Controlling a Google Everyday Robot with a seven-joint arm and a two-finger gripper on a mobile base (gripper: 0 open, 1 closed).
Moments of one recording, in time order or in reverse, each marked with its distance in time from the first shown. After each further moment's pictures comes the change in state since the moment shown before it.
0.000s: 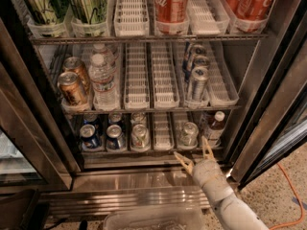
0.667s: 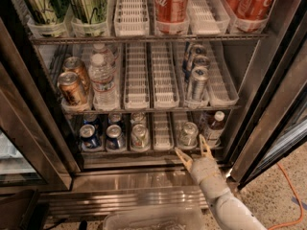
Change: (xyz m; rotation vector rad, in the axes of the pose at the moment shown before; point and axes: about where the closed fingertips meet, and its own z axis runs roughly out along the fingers) arm 0.003 -0.003 0.011 0.040 -0.009 -0.003
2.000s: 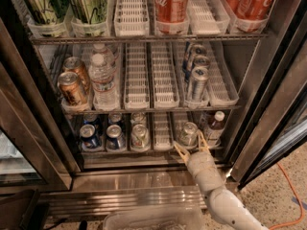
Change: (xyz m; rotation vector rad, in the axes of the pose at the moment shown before) arm 0.004 -0.004 0.027 0.046 -0.020 0.021
